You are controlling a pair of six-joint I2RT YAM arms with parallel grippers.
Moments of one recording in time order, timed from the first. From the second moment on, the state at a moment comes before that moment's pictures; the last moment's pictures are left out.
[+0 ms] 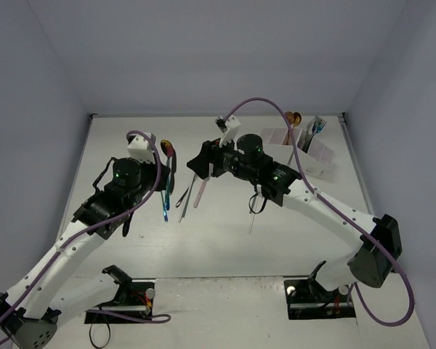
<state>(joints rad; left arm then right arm) -0.57 0.91 1.00 -0.43 -0.19 -0.34 0.80 1.42 1.22 -0.01 -0.15 0.41</state>
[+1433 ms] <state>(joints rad) -0.65 0.94 0.97 -0.31 -0.26 -0.29 0.66 1.56 1.34 0.03 -0.13 0.32</state>
